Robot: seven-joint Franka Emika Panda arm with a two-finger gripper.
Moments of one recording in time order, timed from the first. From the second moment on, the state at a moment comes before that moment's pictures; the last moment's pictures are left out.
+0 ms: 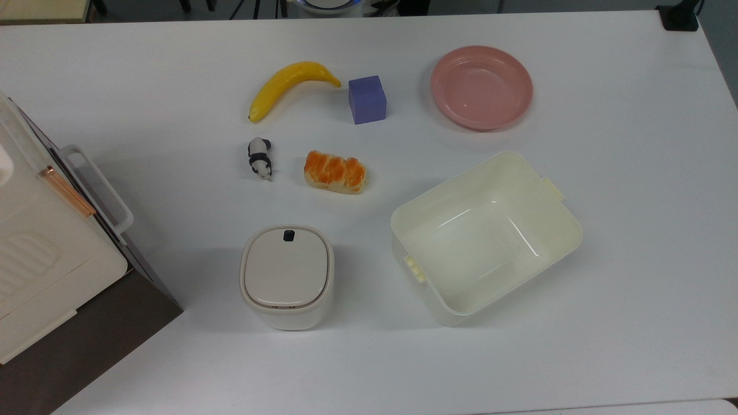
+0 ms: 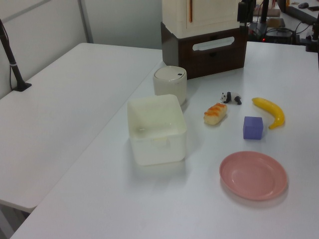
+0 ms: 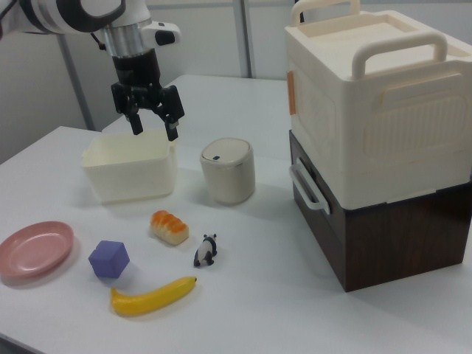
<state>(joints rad) 0.03 0.01 -0.11 -1.55 -0.06 1.54 -0.04</state>
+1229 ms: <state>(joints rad) 0.03 0.01 -0.11 -1.55 -0.05 1.54 -0.03</state>
